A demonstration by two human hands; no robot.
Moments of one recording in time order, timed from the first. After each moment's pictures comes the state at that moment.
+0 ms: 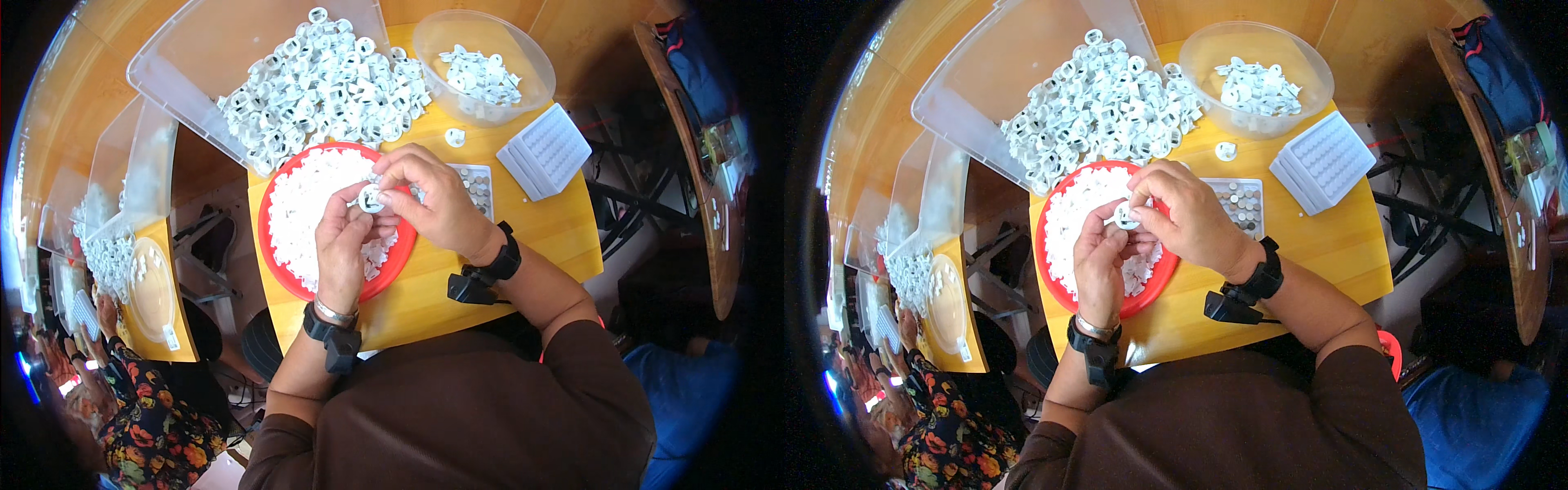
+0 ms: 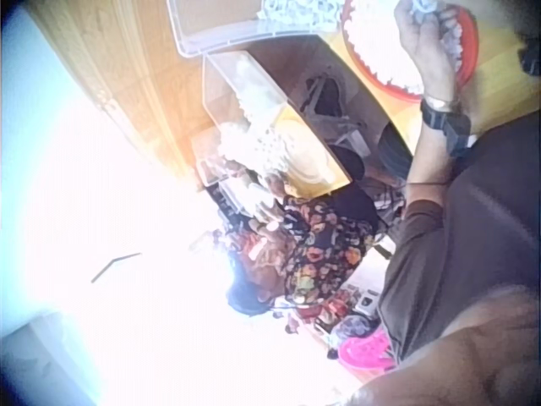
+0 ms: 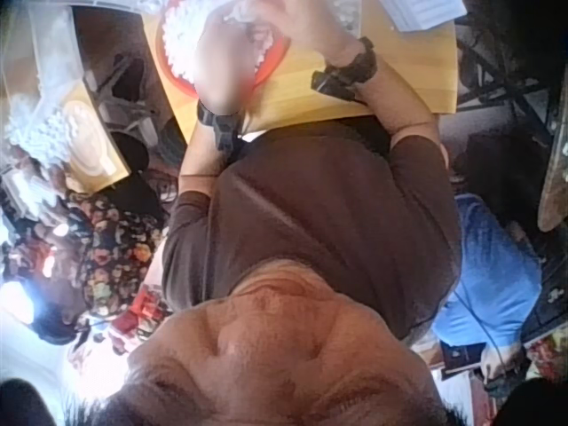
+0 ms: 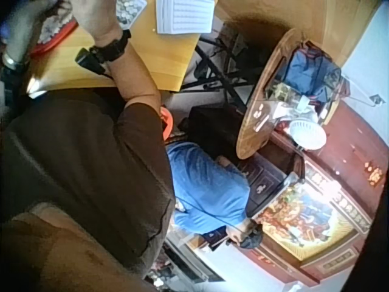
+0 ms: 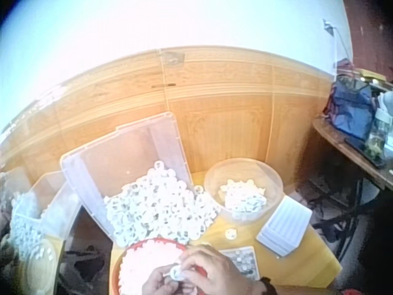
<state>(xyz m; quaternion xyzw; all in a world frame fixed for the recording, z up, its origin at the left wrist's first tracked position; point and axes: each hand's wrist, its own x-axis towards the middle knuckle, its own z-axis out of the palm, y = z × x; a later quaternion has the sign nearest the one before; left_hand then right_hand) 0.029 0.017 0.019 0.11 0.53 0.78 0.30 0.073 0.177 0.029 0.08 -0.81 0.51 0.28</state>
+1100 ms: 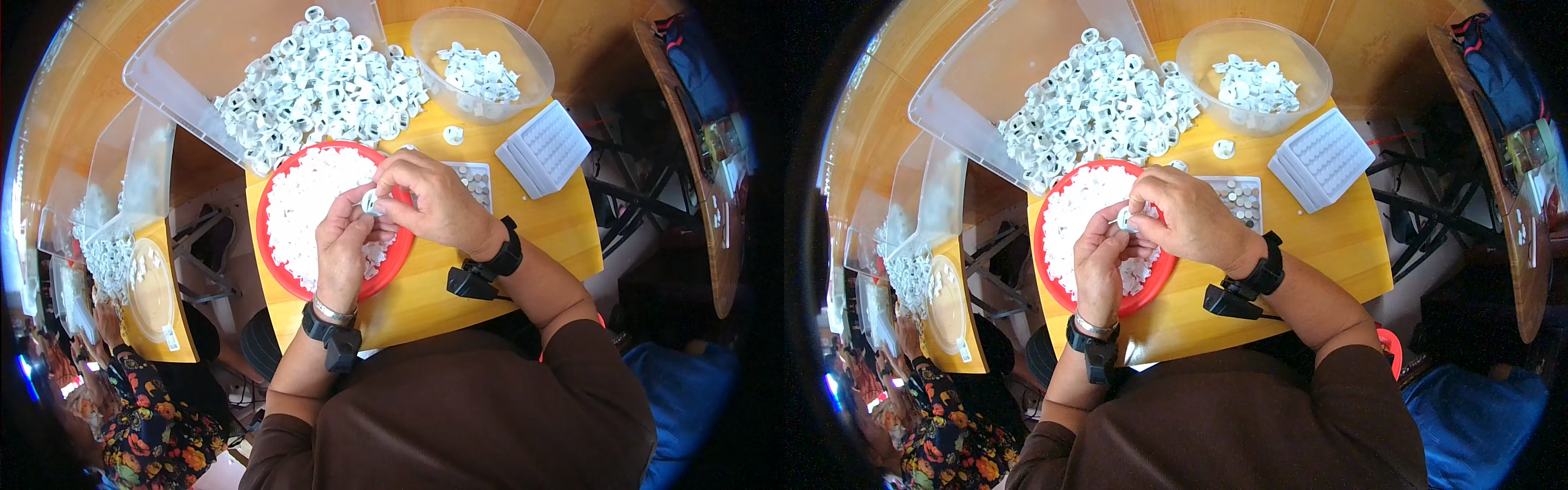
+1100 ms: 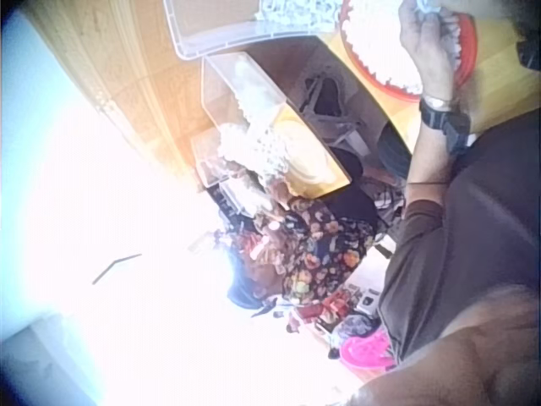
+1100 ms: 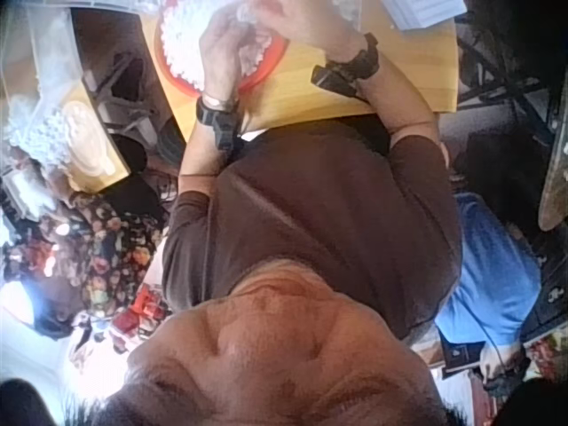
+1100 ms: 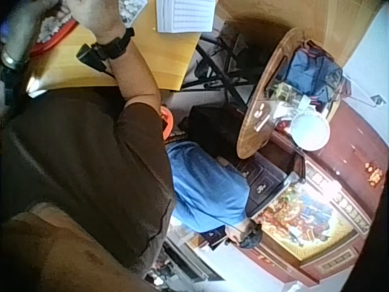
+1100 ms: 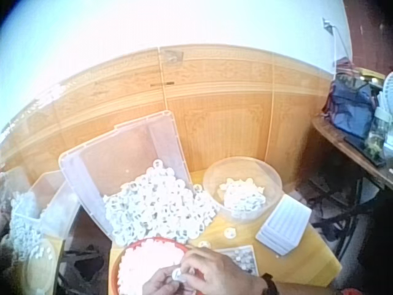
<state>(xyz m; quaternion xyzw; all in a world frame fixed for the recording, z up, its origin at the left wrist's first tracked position) 0.027 0.016 0.016 0.13 0.55 0.76 0.32 0.070 0.183 0.028 0.11 -0.85 0.46 0.23</state>
